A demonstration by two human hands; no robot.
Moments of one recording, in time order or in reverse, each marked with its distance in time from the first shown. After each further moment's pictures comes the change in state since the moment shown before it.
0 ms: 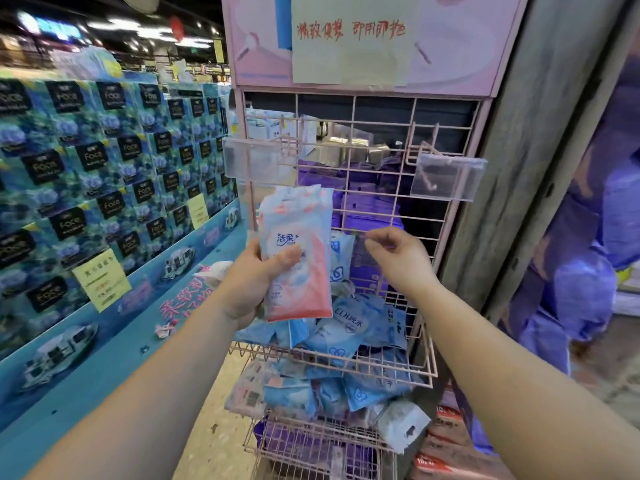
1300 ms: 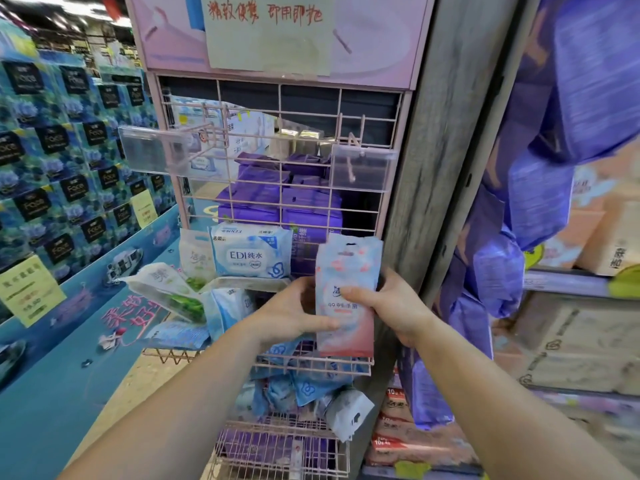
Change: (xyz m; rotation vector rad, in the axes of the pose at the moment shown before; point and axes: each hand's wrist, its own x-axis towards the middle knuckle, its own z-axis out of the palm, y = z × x) left_hand 0.018 -0.083 0.093 0.502 -0.417 -0.136; right_hand -0.047 0.064 -0.062 0.421 -0.175 0.291
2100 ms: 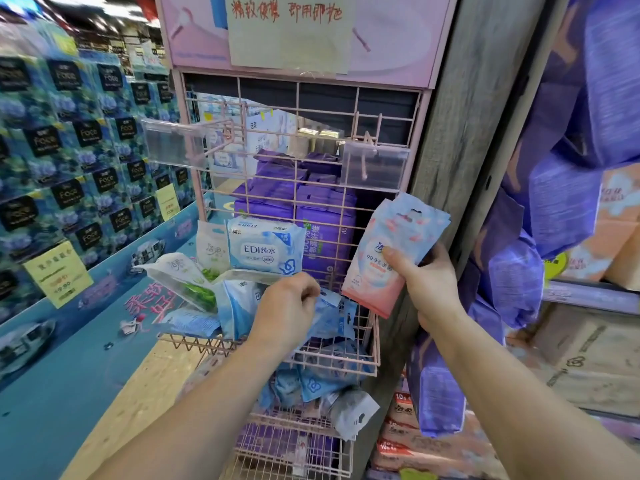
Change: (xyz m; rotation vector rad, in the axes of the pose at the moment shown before) left_hand -0.019 0.008 0.015 0.551 0.651 0.152; right_hand 0.002 -0.029 -0.013 0.171 0.354 -0.257
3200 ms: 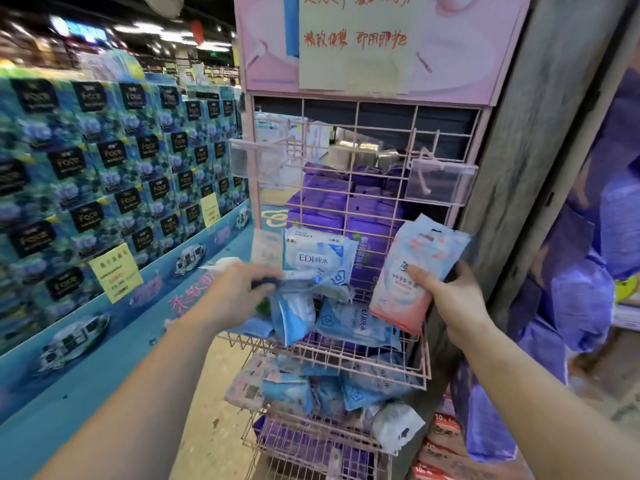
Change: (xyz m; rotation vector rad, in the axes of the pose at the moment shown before) left_hand 0.013 -0.070 -0.125 0.124 -0.181 -0.077; right_hand 0.003 0.024 0.025 -0.042 -0.052 0.092
